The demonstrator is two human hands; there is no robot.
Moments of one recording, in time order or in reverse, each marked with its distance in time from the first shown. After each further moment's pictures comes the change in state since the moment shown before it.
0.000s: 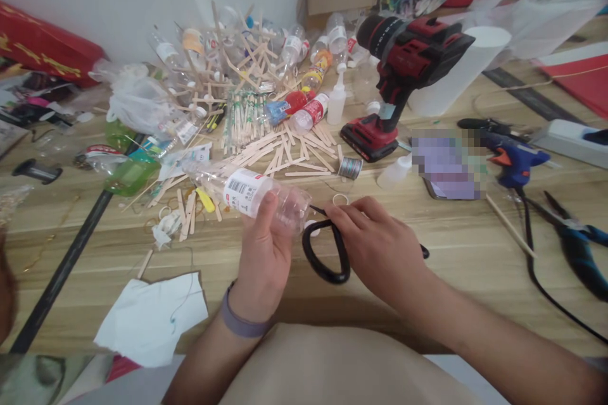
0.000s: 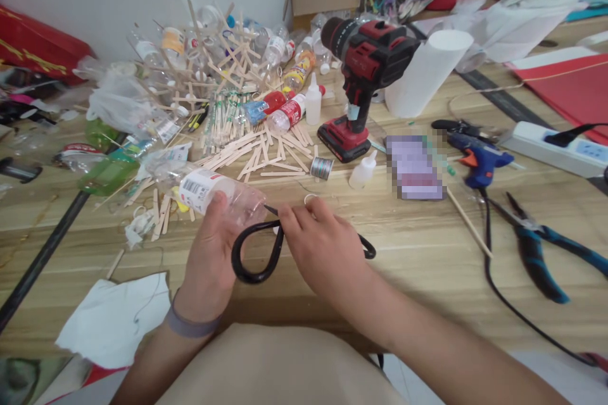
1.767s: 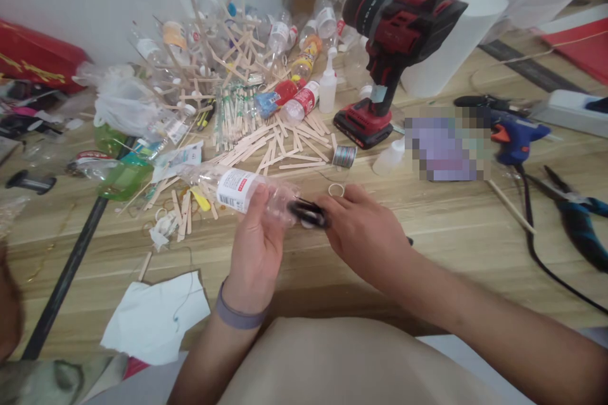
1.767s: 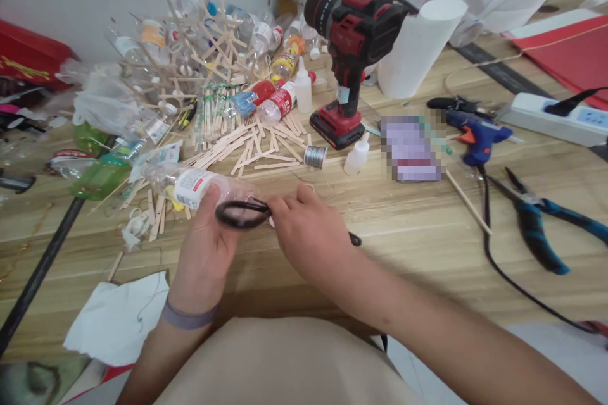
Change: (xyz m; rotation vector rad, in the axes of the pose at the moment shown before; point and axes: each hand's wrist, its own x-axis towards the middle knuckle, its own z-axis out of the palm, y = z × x) left_hand 0.002 0.004 0.005 0.087 0.105 -0.007; right_hand 0.010 -0.008 0.002 0.199 -0.163 0.147
